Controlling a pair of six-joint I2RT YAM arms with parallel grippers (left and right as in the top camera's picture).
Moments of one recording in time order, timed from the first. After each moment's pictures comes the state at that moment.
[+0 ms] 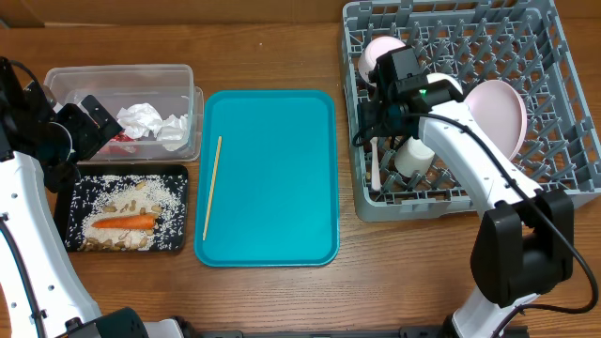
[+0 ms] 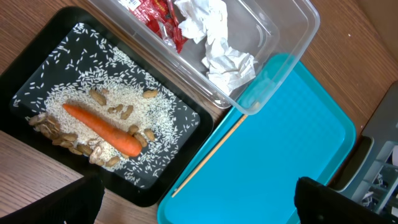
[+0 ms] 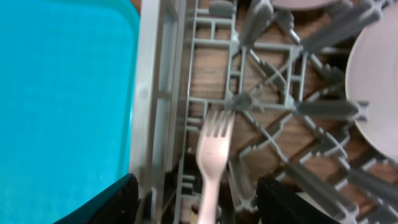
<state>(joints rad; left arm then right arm) 0.43 1.53 1.74 -1.38 0.20 -0.36 0.30 1.87 1.50 -0.81 -0.02 0.18</state>
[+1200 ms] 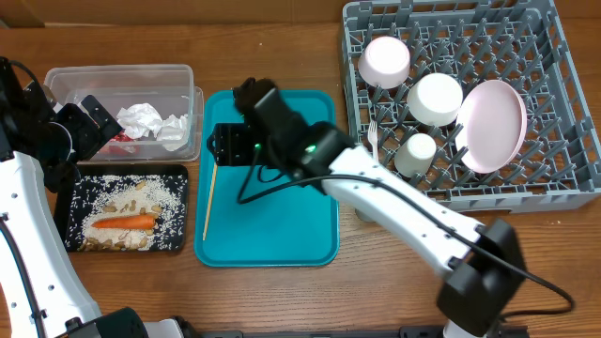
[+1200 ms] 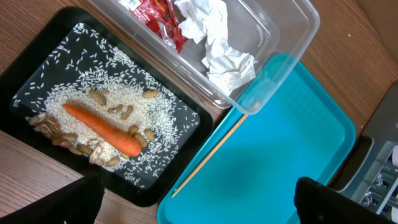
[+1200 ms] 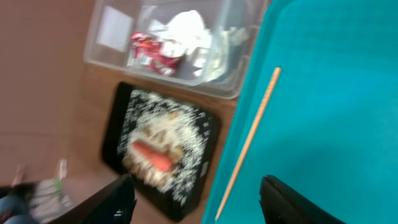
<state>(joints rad) 0.43 1.53 1.74 -1.38 0.20 -0.36 0.85 1.90 1.68 -0.54 -0.15 0.78</state>
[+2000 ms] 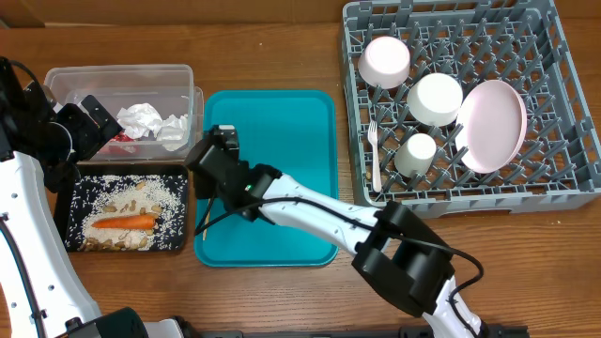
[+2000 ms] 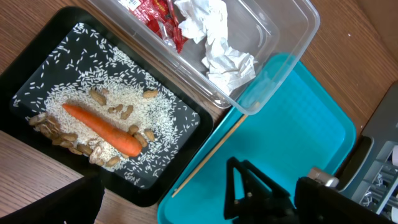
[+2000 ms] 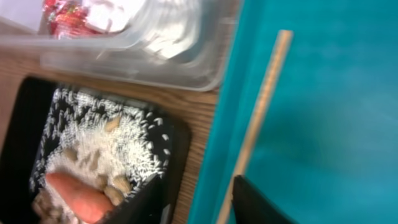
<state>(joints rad) 0.43 1.53 1.74 -1.38 0.20 -0.36 1.01 2.18 1.67 -0.31 0.11 0.84</state>
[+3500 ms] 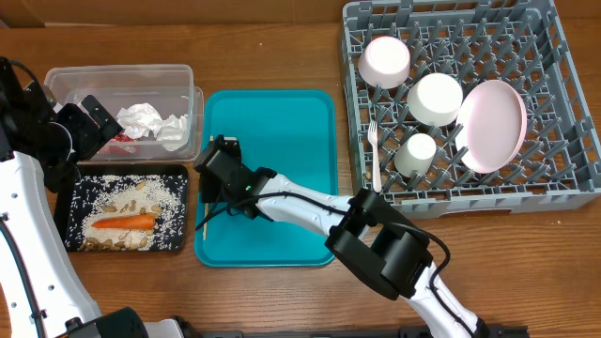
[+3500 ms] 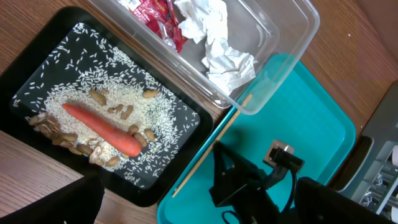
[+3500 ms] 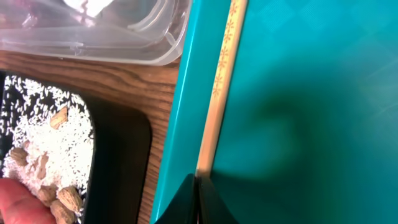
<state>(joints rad) 0.43 1.53 1.74 -1.38 0.20 -0.36 0.97 2.31 1.65 -0.21 -0.01 0.88</state>
